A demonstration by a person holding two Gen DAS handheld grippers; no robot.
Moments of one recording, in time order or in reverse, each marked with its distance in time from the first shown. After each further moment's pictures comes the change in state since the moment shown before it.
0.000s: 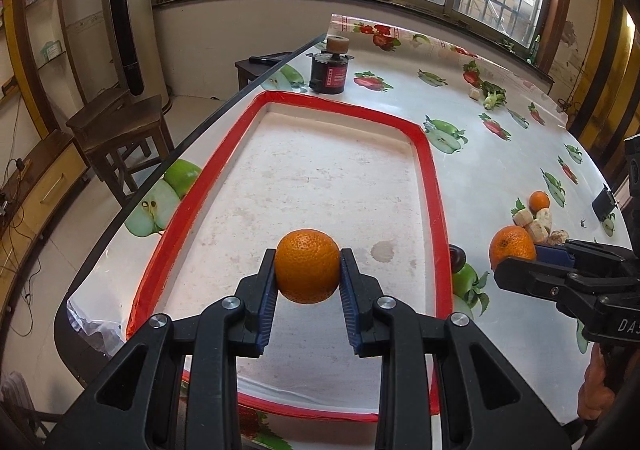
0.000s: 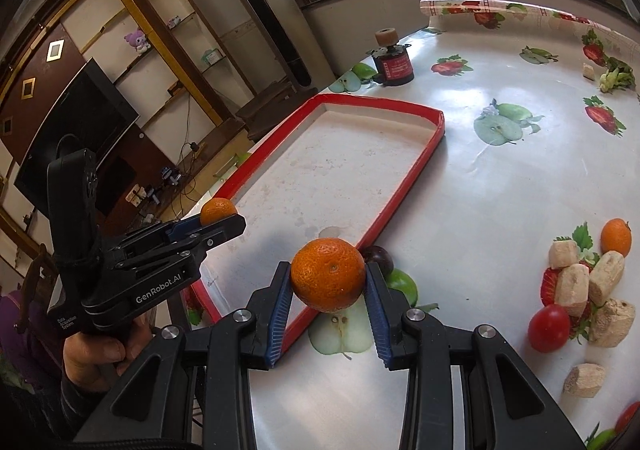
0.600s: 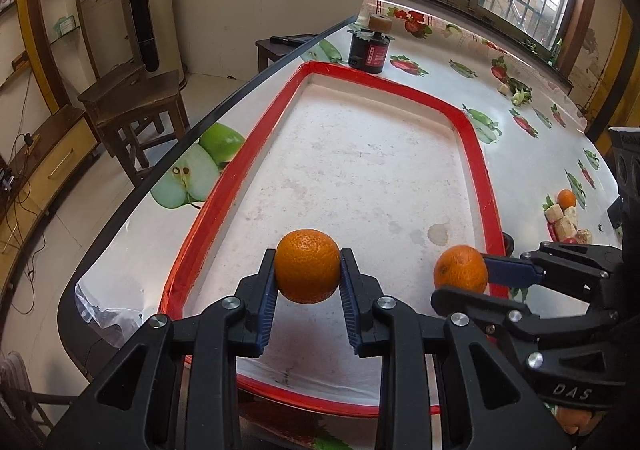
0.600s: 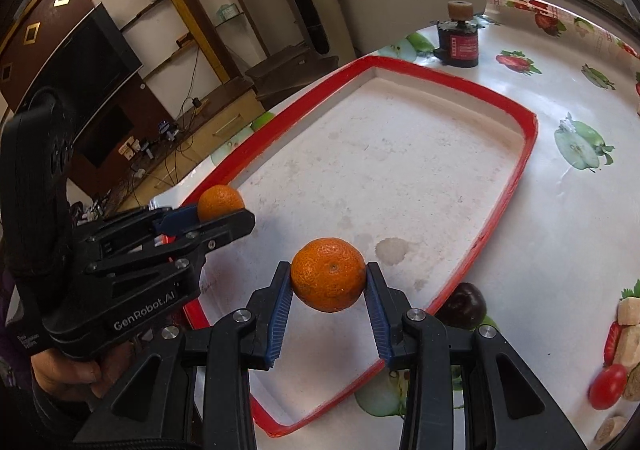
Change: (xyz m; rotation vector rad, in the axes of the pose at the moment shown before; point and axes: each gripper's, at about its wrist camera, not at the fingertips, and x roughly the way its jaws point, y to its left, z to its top) left arm 0.020 0.035 -0.012 -0.050 0.067 0.032; right arm 0.080 0.052 0.007 -0.156 0.128 -0.034
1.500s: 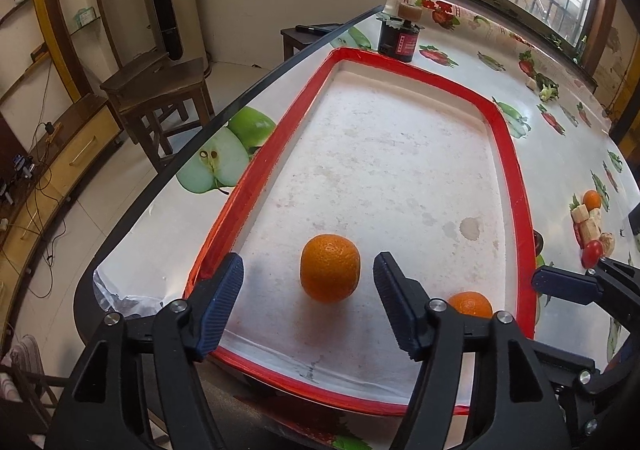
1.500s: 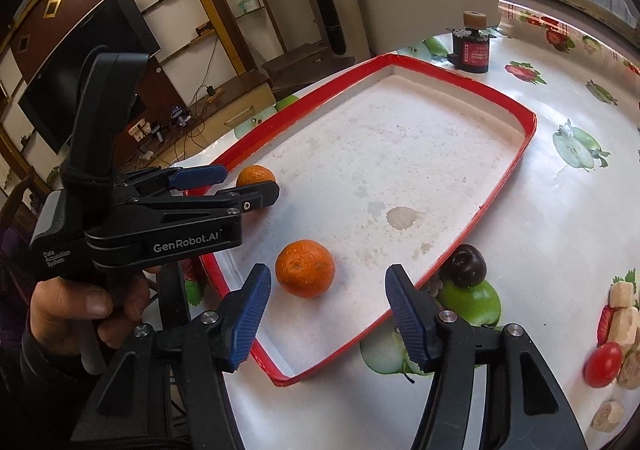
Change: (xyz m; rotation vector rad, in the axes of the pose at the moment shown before) left arm 0.002 0.004 0.000 -0.029 0.031 0.093; right arm -0.025 0.009 -0.028 -0.065 -0.030 0.009
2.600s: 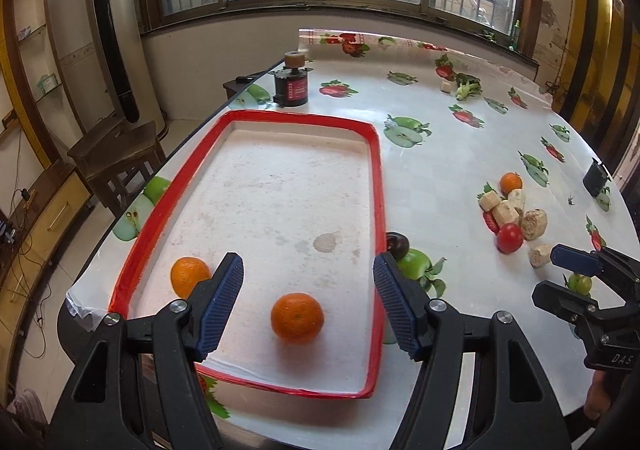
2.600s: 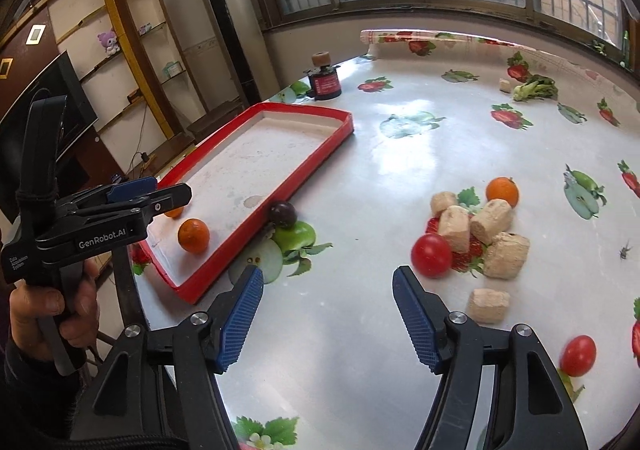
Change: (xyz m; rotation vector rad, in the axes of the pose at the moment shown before) left arm -0.061 -0.092 -0.013 0.173 -0.158 -0.104; right arm -0.119 -0.070 -0.082 0.206 -0.196 -0.243
